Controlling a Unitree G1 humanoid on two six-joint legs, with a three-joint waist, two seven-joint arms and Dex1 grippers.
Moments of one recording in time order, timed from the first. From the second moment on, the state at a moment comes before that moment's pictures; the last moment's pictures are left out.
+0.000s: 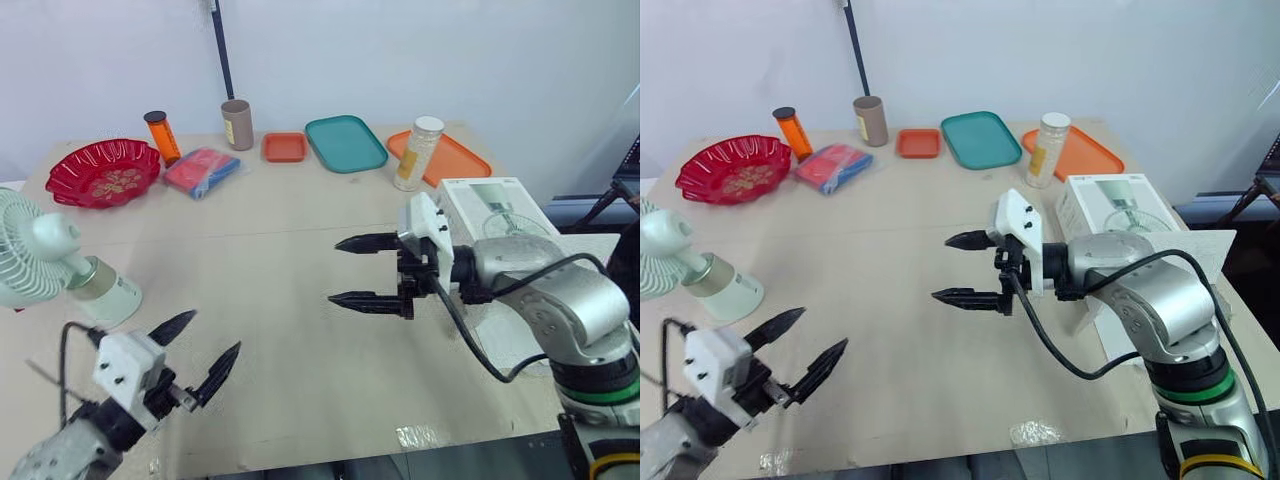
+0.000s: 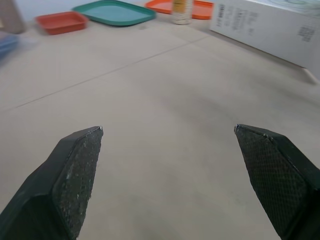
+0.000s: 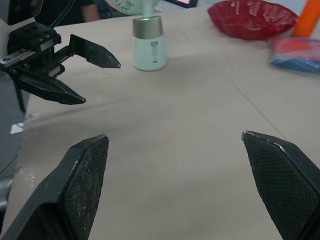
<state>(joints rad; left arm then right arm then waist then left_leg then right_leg) 0.65 0.36 0.29 -0.92 -0.46 0.30 -0.52 -0.61 -0.73 0.11 -0.45 0.65 0.79 0.99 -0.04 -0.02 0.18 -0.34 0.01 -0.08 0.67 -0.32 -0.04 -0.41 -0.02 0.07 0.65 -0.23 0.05</state>
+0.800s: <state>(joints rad) 0.71 0.07 0.70 -0.83 -0.36 0.05 -0.11 -0.71 -0.58 0.24 -0.29 0.56 0.67 1.09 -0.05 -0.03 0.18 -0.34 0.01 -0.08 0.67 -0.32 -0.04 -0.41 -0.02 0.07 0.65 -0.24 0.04</state>
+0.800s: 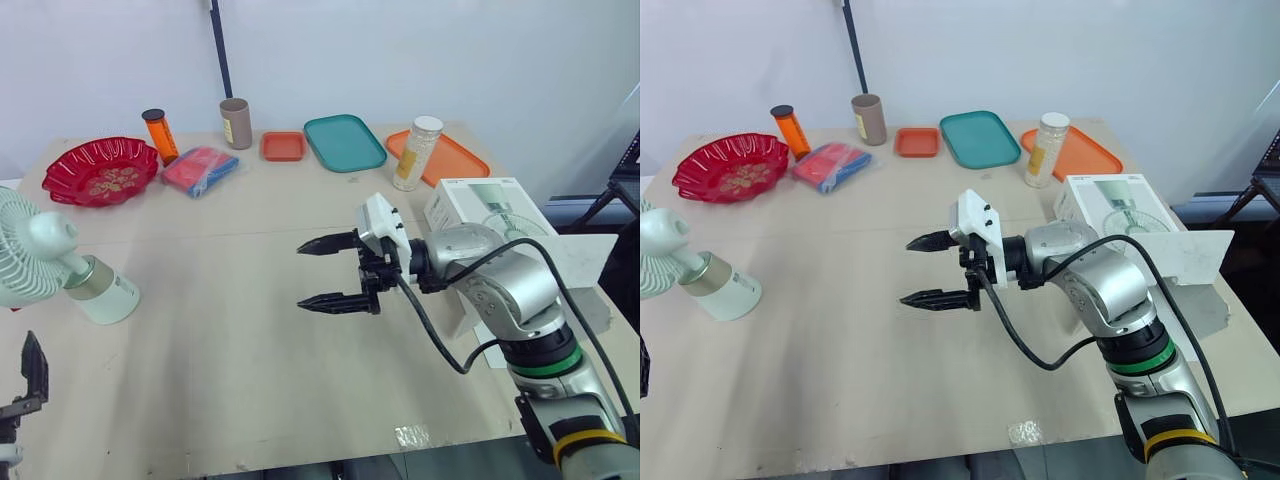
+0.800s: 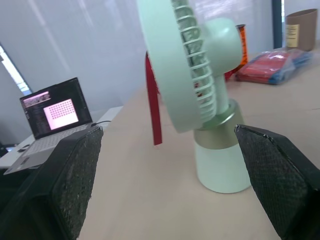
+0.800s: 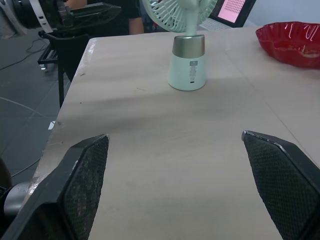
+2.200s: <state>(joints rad) 0.29 0.25 0.65 -0.72 -0.37 0.34 -0.01 -0.68 -0.55 0.24 -0.35 0.57 0.75 0.97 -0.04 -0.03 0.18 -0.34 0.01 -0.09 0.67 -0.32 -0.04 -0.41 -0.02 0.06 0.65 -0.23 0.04</state>
